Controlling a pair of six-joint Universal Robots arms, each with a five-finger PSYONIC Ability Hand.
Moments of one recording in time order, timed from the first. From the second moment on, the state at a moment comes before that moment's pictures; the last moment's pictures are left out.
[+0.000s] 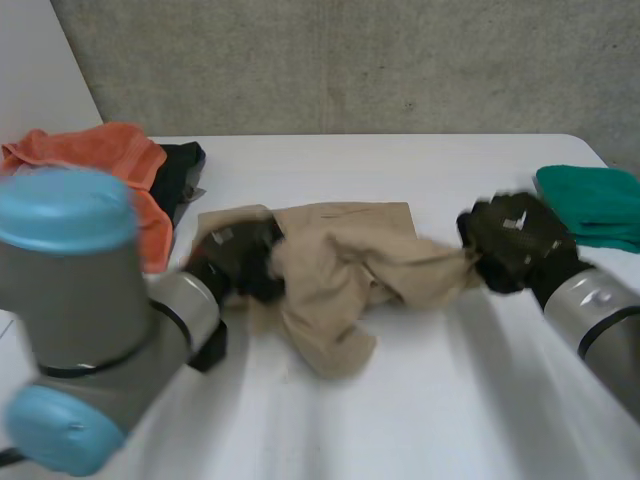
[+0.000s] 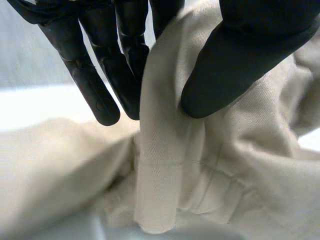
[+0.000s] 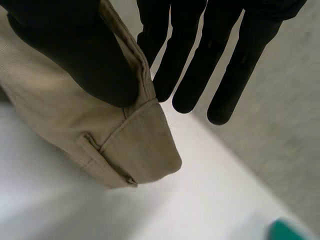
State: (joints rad) left arm 4.10 -1.85 -1.52 3.07 -1.62 2.88; right arm 1.83 -1.50 1.85 -0.20 1.27 2.67; left_hand 1.13 1.19 1.19 1.20 1.00; right_hand 1.11 1.17 1.19 1.20 1.01
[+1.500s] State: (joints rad) left arm 4.17 -1.93 -1.61 3.20 -1.57 3.59; right arm 1.91 -1.13 1.50 0.03 1.44 2.50; left_hand 1.13 1.20 1.19 1.20 1.01; right_hand 1.12 1.18 1.19 1.20 1.03
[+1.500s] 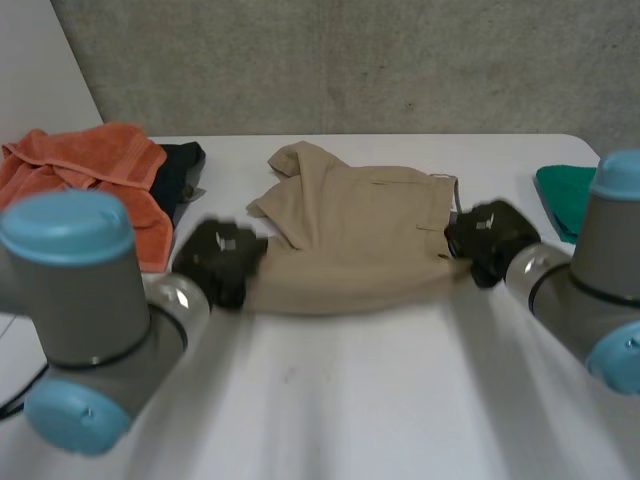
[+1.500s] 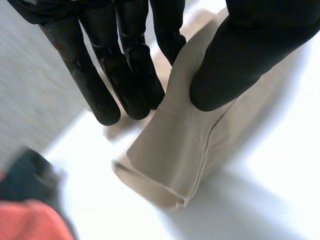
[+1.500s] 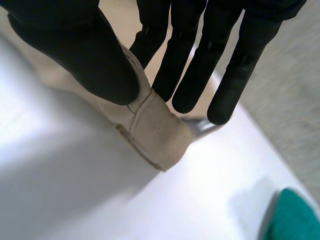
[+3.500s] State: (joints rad) left arm 4.18 -2.05 -1.59 3.15 -1.79 3.69; right arm 1.85 -1.37 1.89 0.12 1.37 2.36; left_hand 1.16 1.20 1.19 1.20 0.98; right_hand 1.13 1.18 1.19 1.20 1.03
